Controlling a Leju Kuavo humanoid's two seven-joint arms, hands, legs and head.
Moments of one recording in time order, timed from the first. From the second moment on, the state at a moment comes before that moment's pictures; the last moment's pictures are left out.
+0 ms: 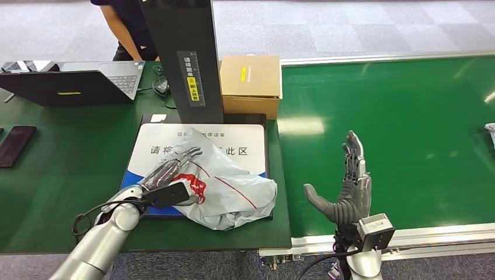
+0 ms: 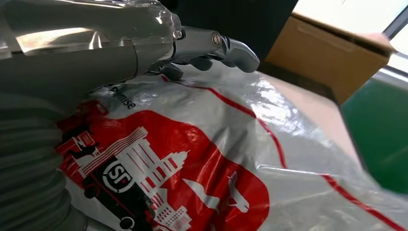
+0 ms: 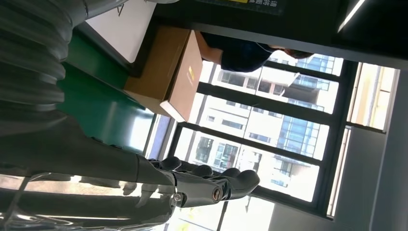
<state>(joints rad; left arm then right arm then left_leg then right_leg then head) -0.43 0.11 -0.41 -1.02 -0.76 -0.25 -0.44 0.01 0.15 -0.08 -1.63 0.22 -0.10 -0.65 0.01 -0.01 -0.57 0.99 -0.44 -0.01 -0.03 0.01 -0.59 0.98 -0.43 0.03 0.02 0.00</state>
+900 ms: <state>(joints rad) -0.56 0.15 -0.43 -0.75 -0.65 -0.23 -0.50 -0.01 0.12 -0.07 -1.59 0.21 -0.13 -0.63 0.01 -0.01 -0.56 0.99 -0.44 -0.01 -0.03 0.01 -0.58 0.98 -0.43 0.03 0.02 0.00</state>
